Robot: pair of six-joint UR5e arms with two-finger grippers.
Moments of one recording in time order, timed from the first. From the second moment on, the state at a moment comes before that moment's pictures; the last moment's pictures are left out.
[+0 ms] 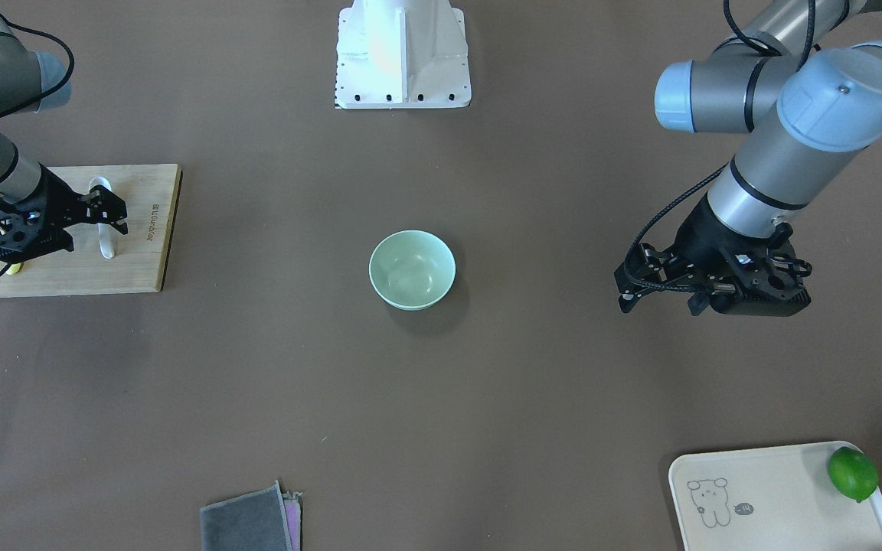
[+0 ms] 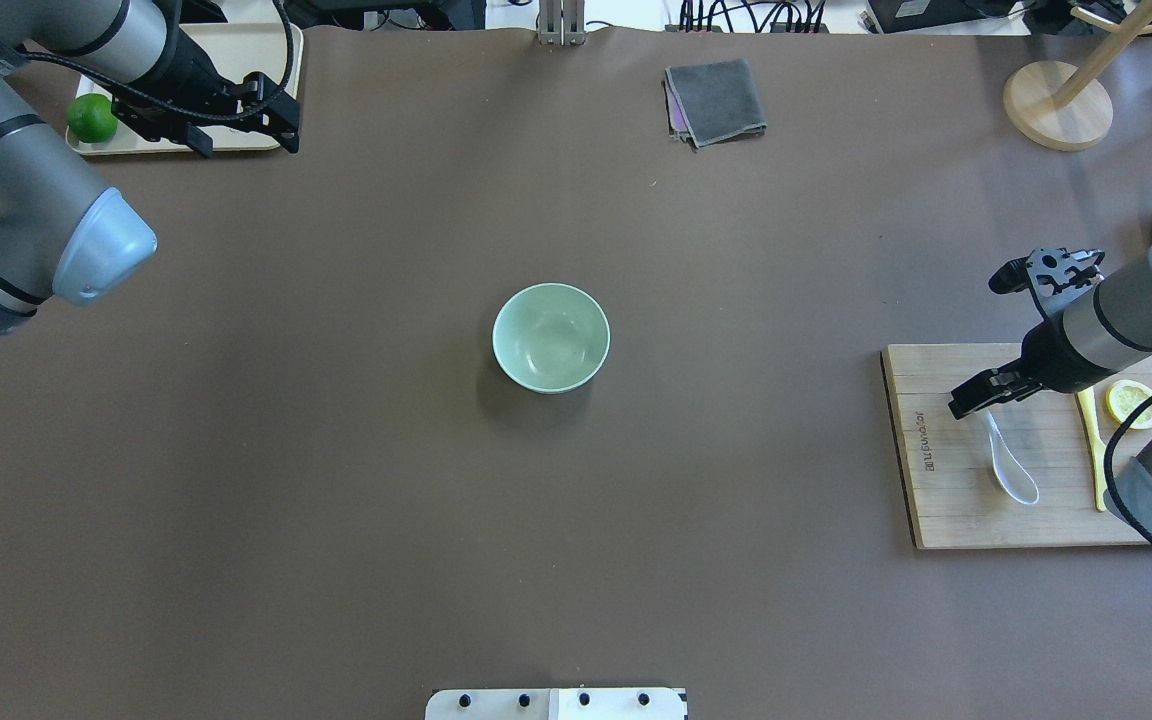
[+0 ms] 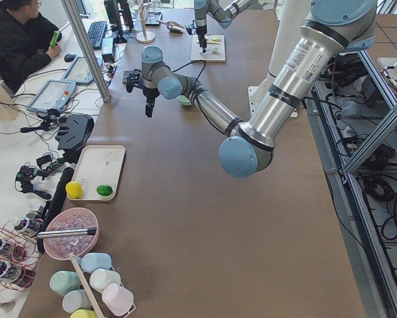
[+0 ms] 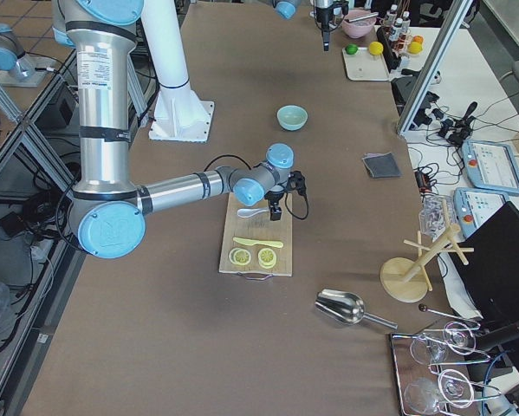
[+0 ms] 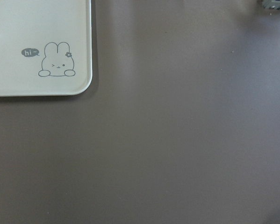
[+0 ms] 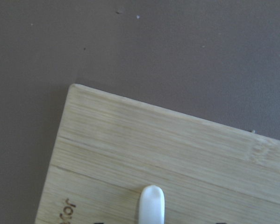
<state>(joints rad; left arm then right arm) -1.01 -2.13 -1.65 -1.73 -2.16 -0.89 0.85 -1.58 1.73 -1.12 2.22 0.62</state>
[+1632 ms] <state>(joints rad) -1.04 -2.11 -1.66 -1.73 -2.17 -0.89 0.88 -1.37 1.82 -1.19 2.21 0.77</state>
